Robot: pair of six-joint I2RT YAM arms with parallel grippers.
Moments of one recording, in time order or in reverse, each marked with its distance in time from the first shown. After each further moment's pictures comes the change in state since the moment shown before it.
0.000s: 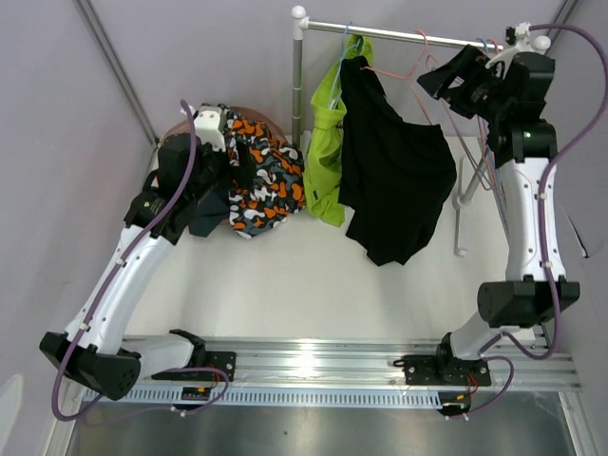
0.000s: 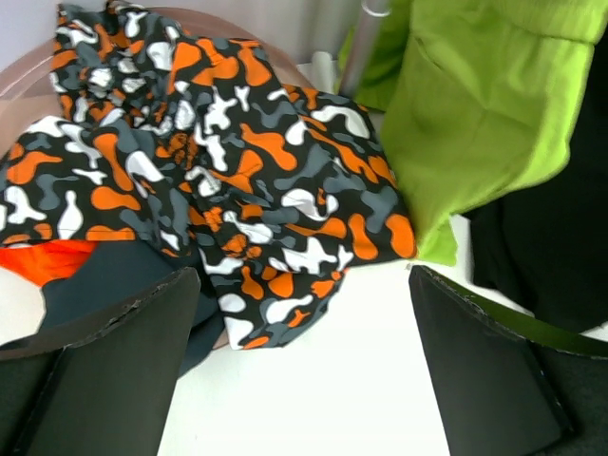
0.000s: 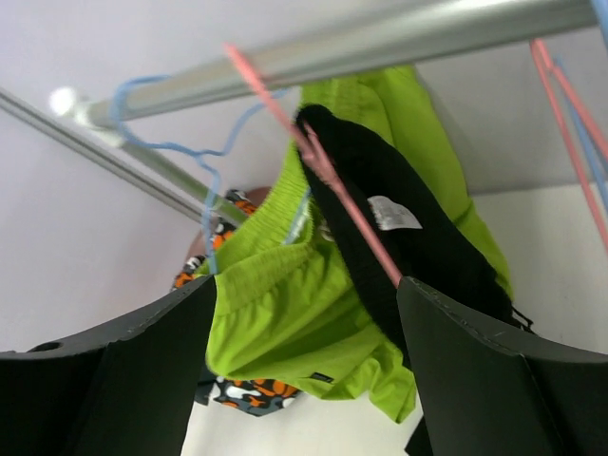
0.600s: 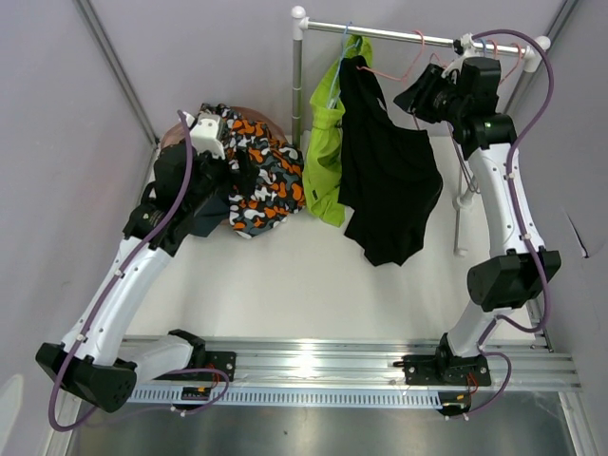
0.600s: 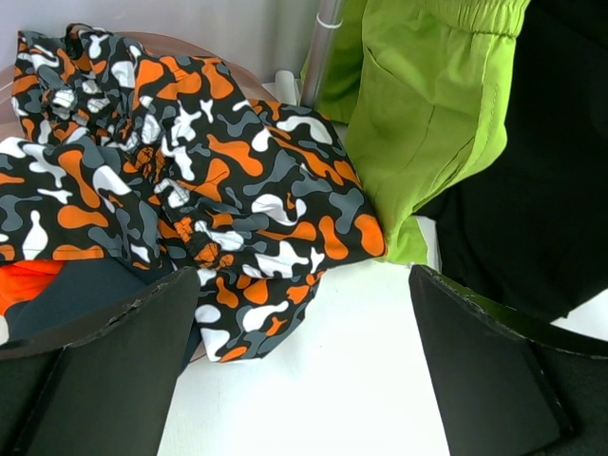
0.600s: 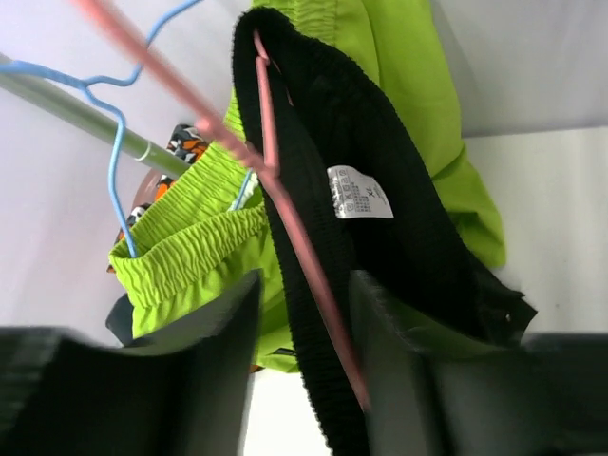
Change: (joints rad) left arm 0.000 -0.091 -0.116 0.103 0.080 0.000; right arm 0.122 0.165 0.015 -0.031 0.084 -0.096
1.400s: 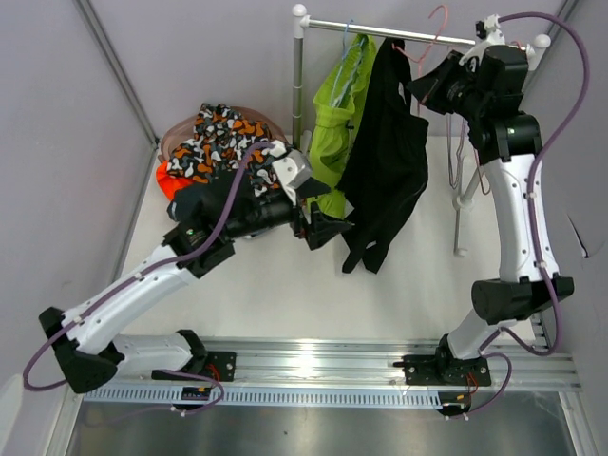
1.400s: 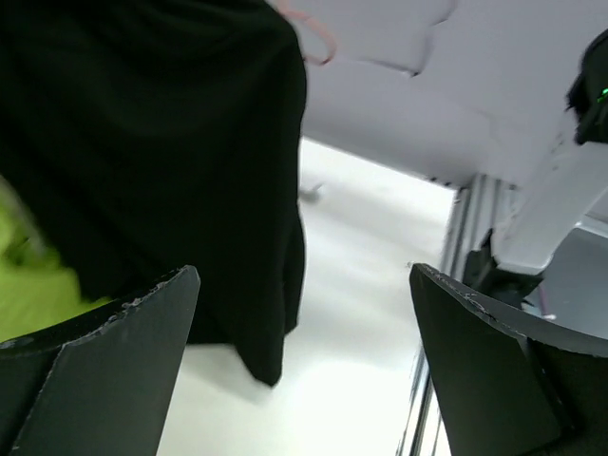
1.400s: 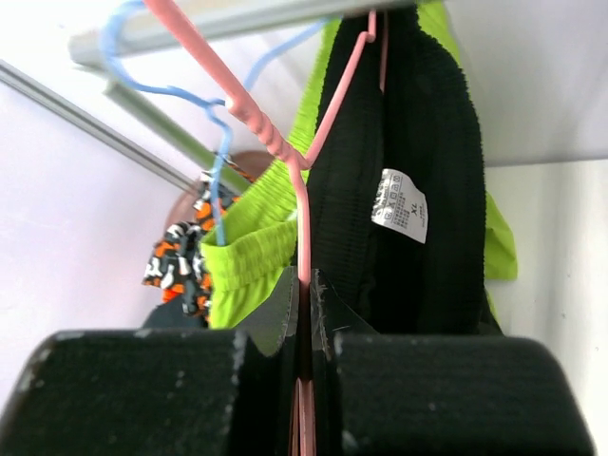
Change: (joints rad) left arm -0.471 0.024 -0.013 0.235 0.347 0.054; right arm 0.031 -0.064 0.124 -0.094 0.054 0.023
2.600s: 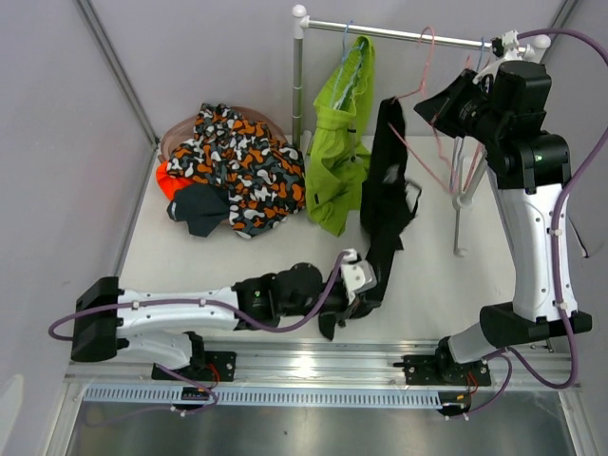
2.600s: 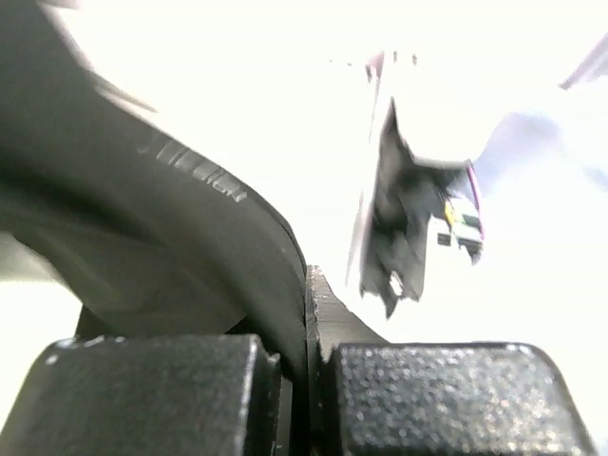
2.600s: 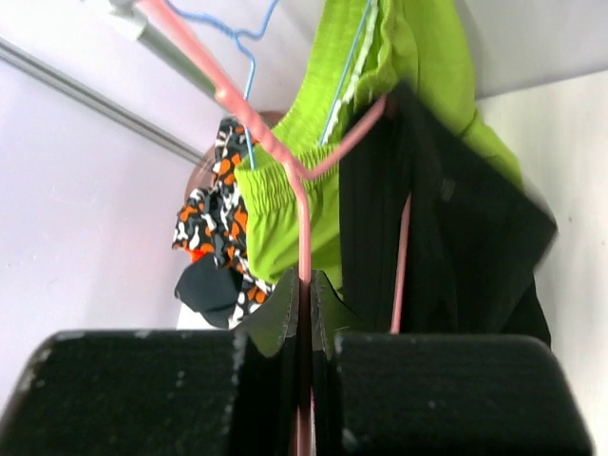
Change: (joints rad) left arm -0.492 0.159 -0.348 0.379 -0.259 -0.006; right arm 0.051 -0.191 -0.013 -0.244 0.097 0.078
